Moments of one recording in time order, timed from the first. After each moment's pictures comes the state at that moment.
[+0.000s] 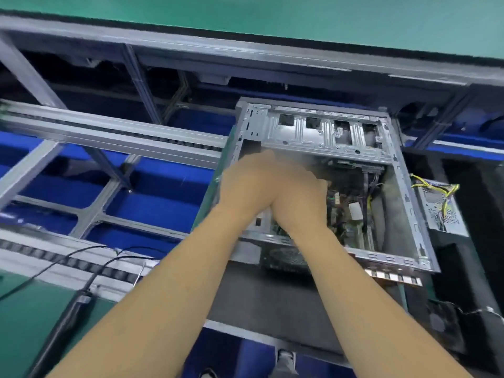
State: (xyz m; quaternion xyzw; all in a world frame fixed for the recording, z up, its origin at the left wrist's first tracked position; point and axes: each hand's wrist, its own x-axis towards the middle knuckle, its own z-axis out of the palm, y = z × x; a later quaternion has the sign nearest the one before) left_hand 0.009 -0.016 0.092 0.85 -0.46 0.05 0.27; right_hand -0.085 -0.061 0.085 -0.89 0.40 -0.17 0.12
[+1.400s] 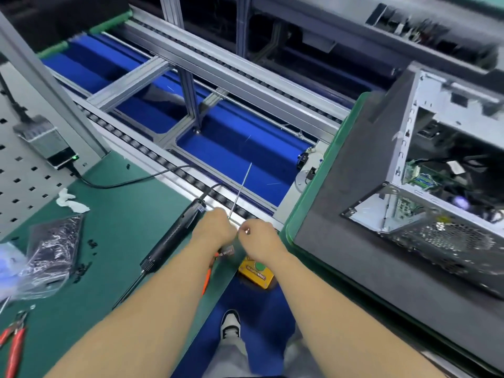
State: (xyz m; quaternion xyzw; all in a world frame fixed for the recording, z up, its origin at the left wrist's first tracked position) left_hand 0.120 0.325 -0.075 0.93 -0.15 -0.30 0.14; right_hand 0.033 0.227 -0.077 -0.88 0.24 0.15 0.39
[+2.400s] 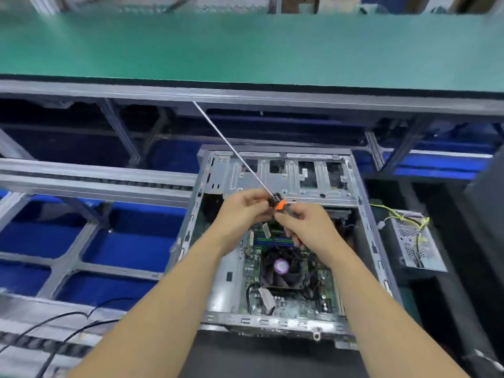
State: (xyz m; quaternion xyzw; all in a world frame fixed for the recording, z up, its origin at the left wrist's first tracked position) left_hand 0.024 -0.106 0.072 0.60 -0.29 -0.46 0.59; right_hand -0.129 -0.187 0.071 -0.72 0.38 -0.17 0.55
